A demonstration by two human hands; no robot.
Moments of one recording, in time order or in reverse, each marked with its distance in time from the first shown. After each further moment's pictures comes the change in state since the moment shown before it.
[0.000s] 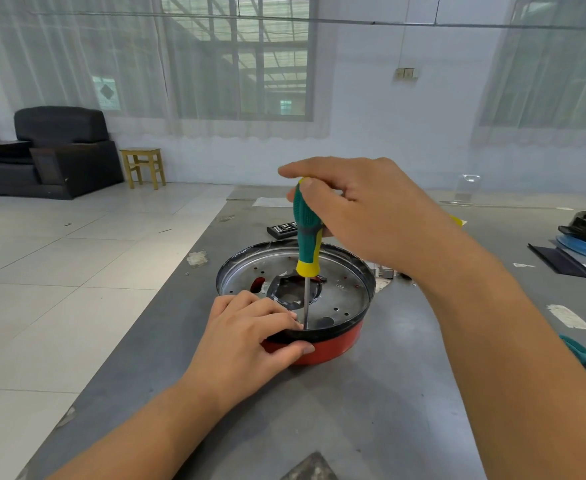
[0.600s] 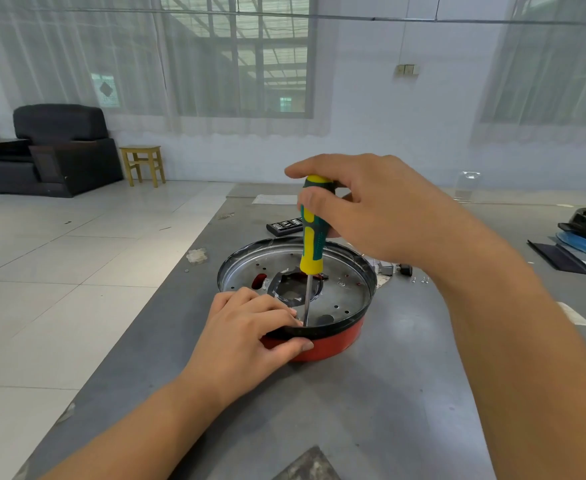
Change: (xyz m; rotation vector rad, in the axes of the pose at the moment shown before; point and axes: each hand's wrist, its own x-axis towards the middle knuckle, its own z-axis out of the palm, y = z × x) left_hand 0.001 0.001 0.000 -0.016 -0.001 0.004; right_hand -0.002 0.002 -0.010 -0.135 -0.071 -0.019
